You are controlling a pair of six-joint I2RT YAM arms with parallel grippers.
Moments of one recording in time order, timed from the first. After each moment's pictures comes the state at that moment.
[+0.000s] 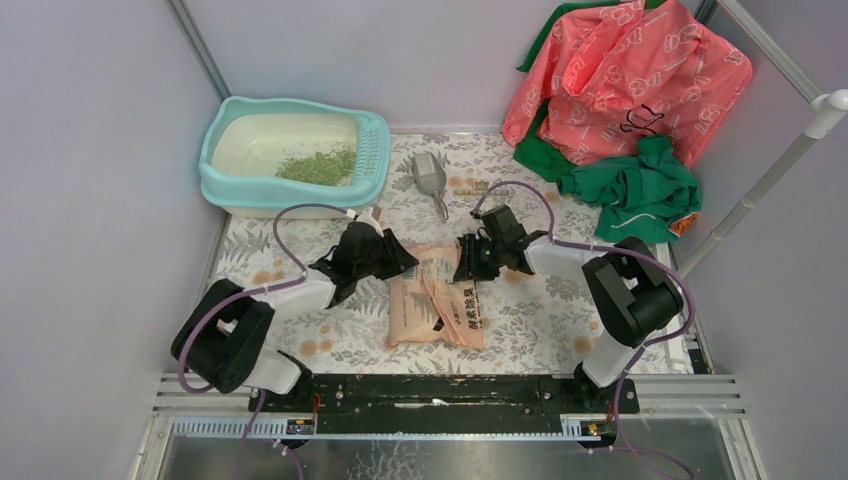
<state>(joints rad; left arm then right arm) -0.52 1.46 0.56 0.31 0.18 -0.85 0.56 1.70 0.86 -0.12 -0.35 0.56</state>
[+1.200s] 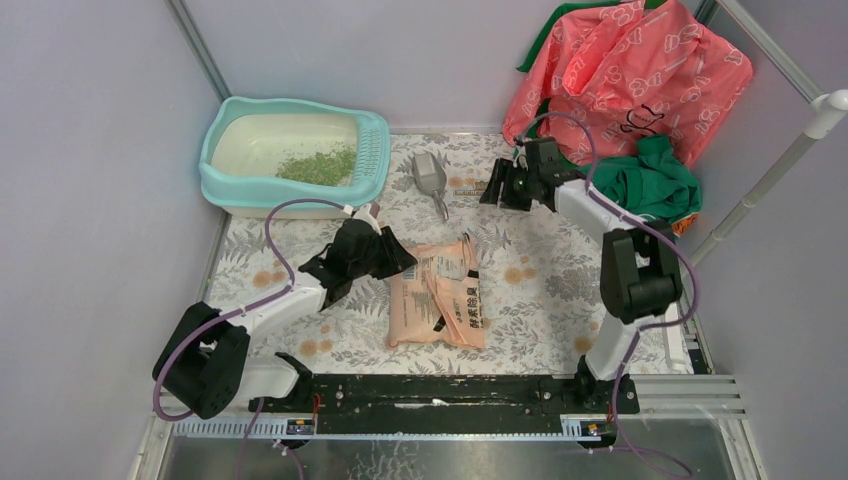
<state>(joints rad) -0.55 1.28 0.60 0.10 0.17 -0.82 0.26 1.76 1.25 -0.32 -0.33 0.42</state>
